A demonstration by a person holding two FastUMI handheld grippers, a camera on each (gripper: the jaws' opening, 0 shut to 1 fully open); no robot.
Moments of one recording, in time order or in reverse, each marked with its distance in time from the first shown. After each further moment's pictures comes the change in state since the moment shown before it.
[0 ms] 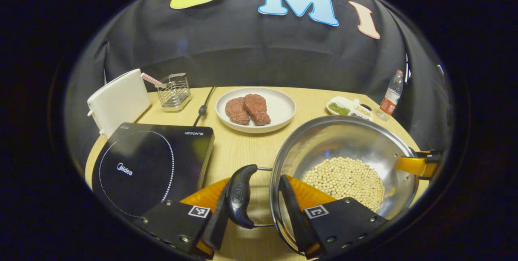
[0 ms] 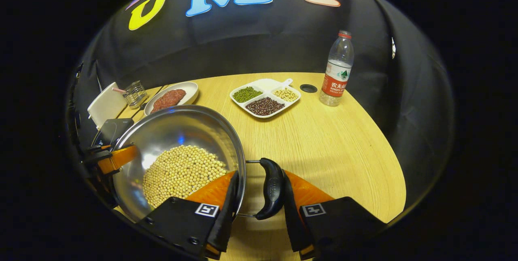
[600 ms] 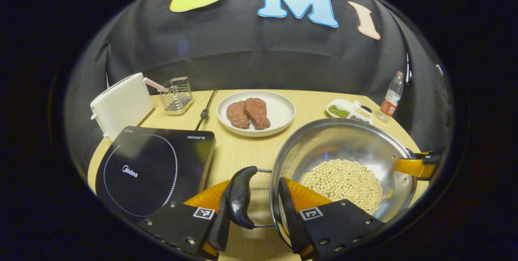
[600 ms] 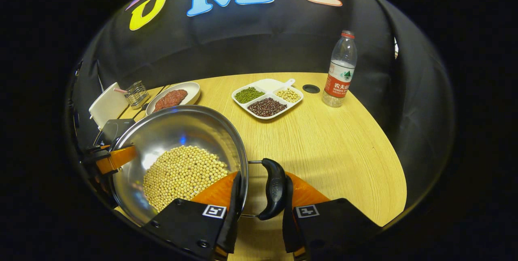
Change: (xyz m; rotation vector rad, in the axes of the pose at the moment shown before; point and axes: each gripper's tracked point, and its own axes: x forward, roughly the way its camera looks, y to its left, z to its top) left arm -0.011 -0.003 0.010 0.004 -0.010 0.013; right arm -0.003 0.001 0.005 -0.001 0.008 0.009
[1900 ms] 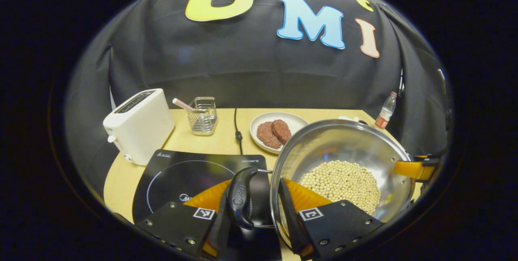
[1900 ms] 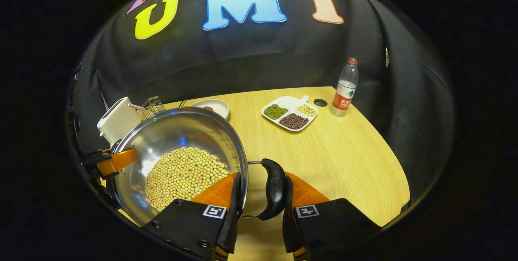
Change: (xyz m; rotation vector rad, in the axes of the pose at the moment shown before) left arm -0.058 0.115 0.049 -0.004 -0.069 -0.055; right arm -0.067 0.116 0.030 0.045 -0.069 -0.045
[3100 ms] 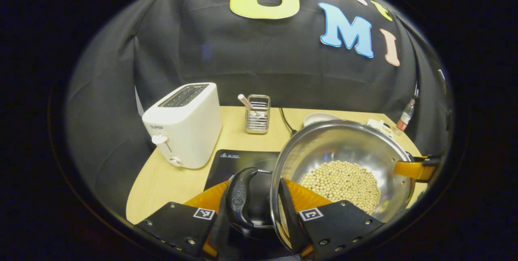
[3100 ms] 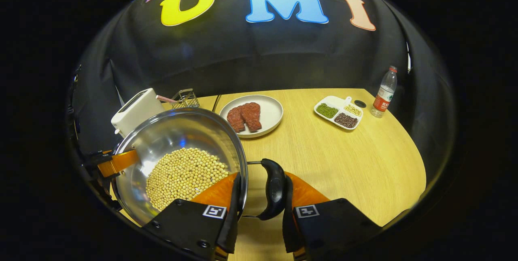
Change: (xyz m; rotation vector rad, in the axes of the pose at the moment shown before) left arm -0.023 0.163 -0.008 -0.036 0.002 0.090; right arm 0.012 0.152 -0.007 -0.037 0.026 0.077
